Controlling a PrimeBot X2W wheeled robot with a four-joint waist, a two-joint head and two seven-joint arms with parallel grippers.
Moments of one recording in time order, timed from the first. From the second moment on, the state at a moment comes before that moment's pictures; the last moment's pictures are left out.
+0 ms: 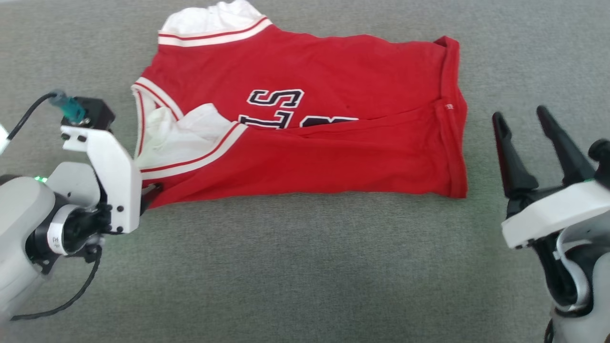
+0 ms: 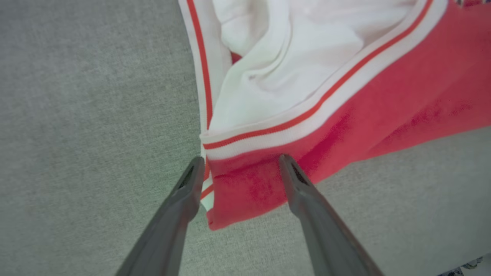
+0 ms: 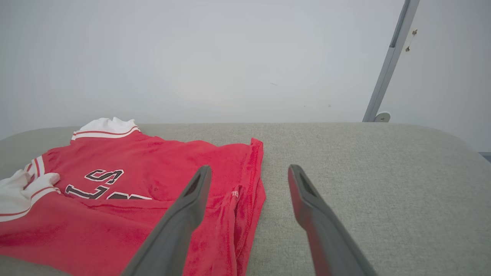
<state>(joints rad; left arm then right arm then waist) -0.86 0.92 -1.00 0.09 -1.23 0.34 0.68 -0.24 -0.12 -0.06 -0.18 0.28 0.13 0.24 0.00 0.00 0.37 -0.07</state>
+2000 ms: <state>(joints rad) -0.70 1.03 -0.98 -0.17 -1.32 0.49 0.66 -0.21 -0.26 -0.11 -0.26 0.48 0.13 1.20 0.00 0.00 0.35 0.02</state>
